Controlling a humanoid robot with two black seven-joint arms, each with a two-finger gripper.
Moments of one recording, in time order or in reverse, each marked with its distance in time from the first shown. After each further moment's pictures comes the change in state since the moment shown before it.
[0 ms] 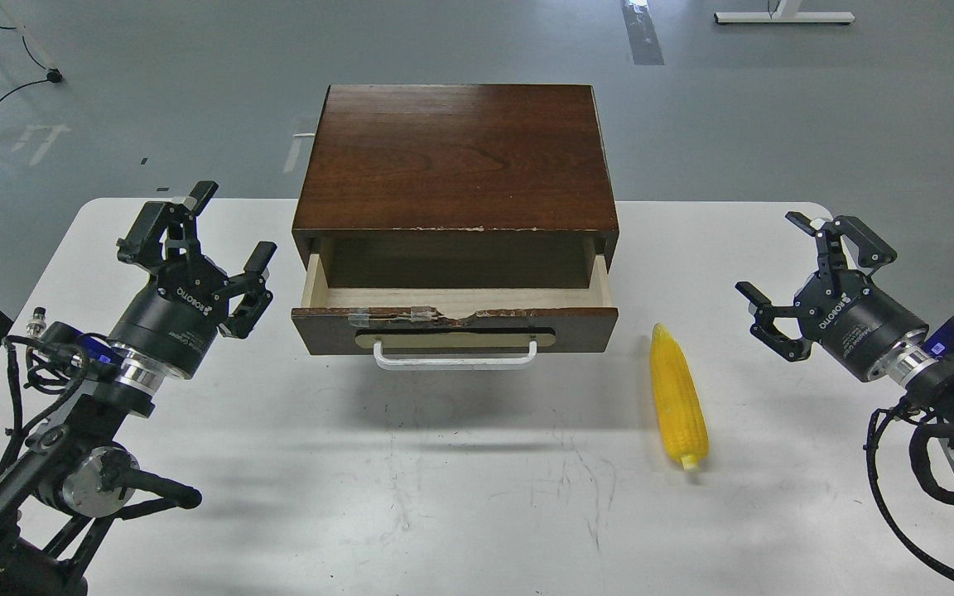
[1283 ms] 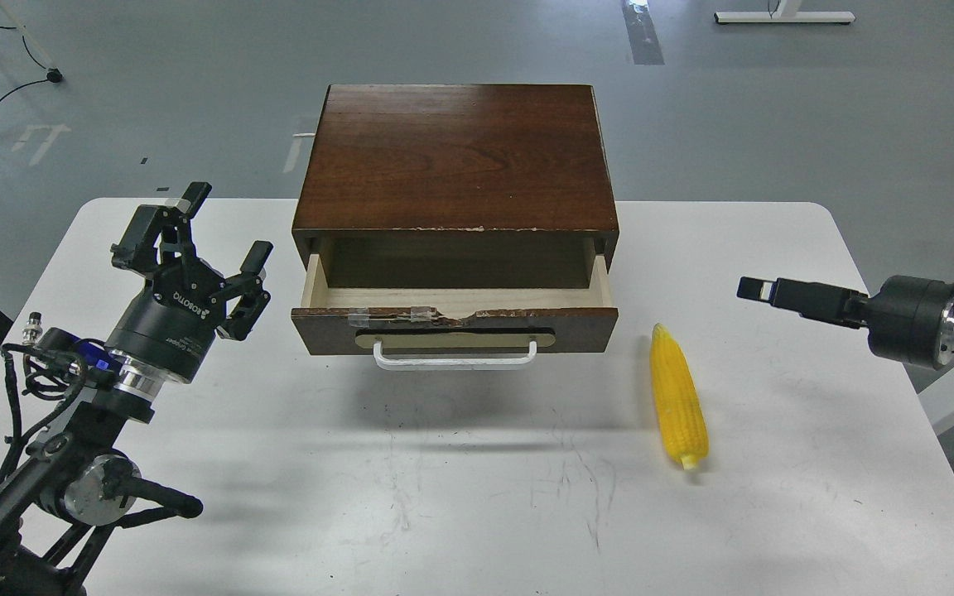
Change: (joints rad) left arm 0.004 0.002 0.023 -0.005 0.005 0.001 0.004; right arm 0.219 -0.155 -0.146 0.072 -1.540 -0.110 0.000
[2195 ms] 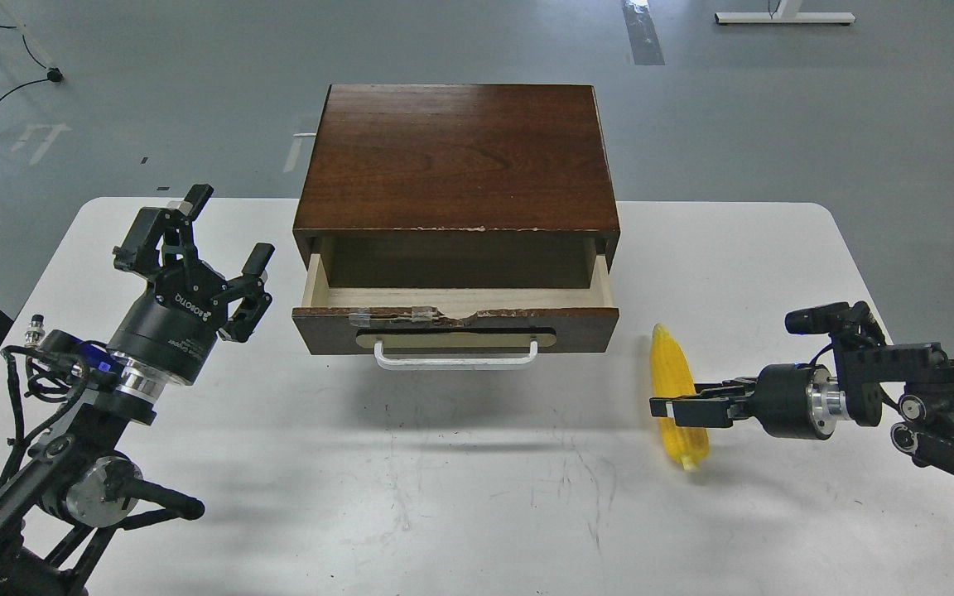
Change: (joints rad) left arm 0.003 -0.004 0.000 0.000 0.001 0.000 0.000; right arm 0.022 0.257 -0.173 -0.162 -0.017 -0.052 0.000
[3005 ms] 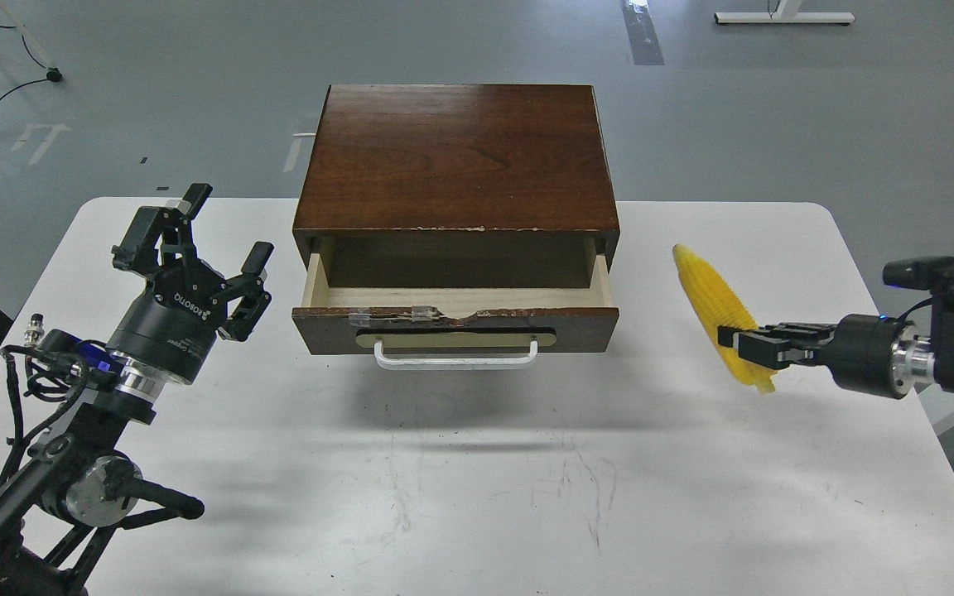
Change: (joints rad) left arm -0.001 -0.001 0.000 -0.004 -0.002 0.000 -0.005; right arm 0.086 -0.325 0.148 0.179 0.133 -0.110 0.000
